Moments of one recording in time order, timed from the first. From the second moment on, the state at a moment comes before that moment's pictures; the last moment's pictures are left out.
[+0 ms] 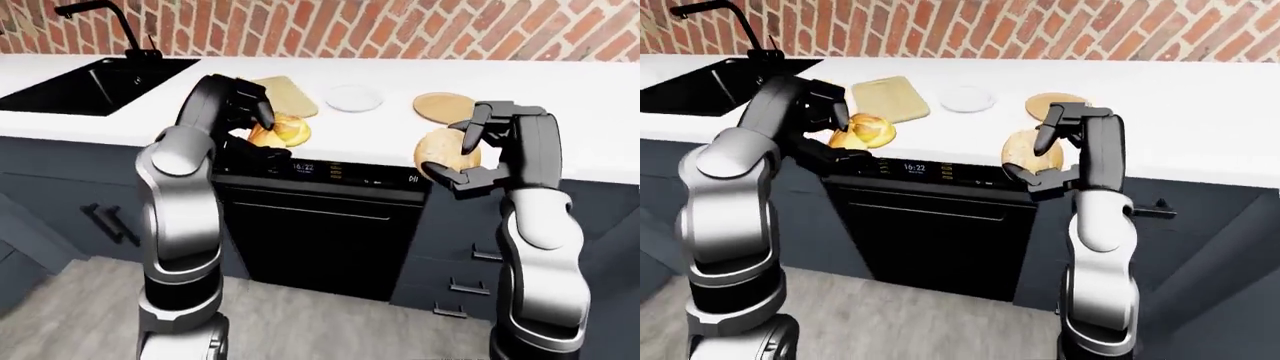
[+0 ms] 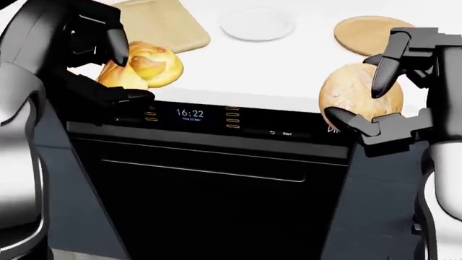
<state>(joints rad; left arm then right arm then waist) -0.82 0.20 0.02 -0.33 0.58 1.07 -0.53 -0.43 -0.18 -0.15 -0.56 -0.33 0.70 0.02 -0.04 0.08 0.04</state>
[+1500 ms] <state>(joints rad) -0.85 0.19 -0.01 -0.35 0.63 1.11 -0.59 -0.42 -0.20 -0.17 -0.56 -0.29 0.73 -0.01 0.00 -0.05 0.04</state>
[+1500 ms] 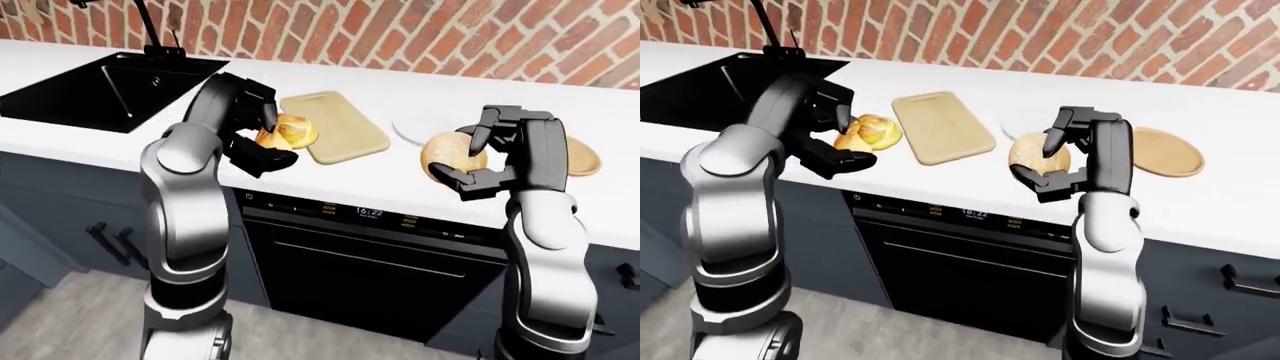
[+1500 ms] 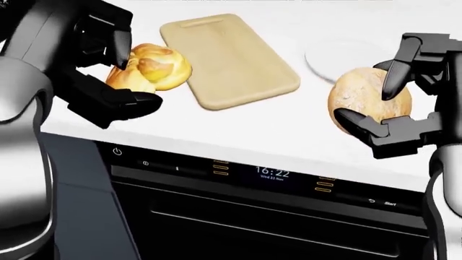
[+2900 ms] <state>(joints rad) -0.88 0.19 0.00 -0.37 0.65 1.13 -0.60 -0.47 -0.14 -0.07 -0.55 -0.29 0.72 0.01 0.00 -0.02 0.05</state>
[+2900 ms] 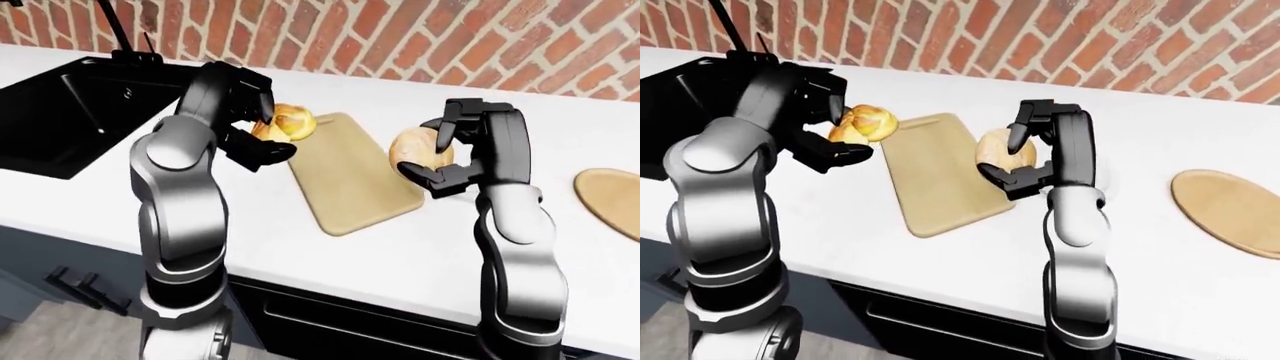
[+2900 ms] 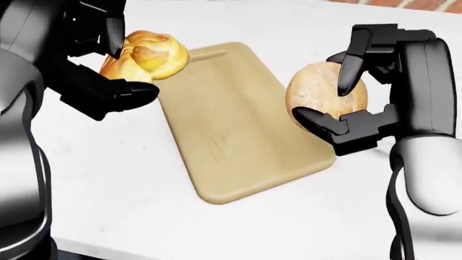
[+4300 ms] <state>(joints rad) -0.86 0.19 0.01 -0.36 0.59 1.11 -0.56 -0.72 -0.06 0.00 0.12 -0.38 0.46 -0.12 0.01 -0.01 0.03</state>
